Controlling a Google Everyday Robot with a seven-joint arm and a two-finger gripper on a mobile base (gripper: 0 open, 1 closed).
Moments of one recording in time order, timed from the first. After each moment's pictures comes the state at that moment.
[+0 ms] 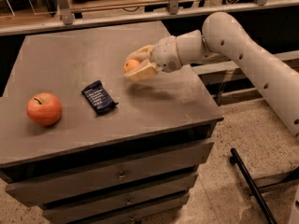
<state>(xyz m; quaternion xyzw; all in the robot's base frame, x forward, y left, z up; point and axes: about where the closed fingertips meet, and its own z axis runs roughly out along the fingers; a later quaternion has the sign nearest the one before) 0.640 0.037 0.869 -0.62 0.55 0.31 0.46</state>
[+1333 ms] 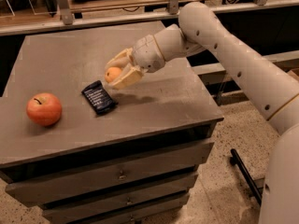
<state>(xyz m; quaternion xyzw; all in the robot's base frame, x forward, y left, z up) 0.597 0.088 0.872 -0.71 0.46 0.35 0.40</state>
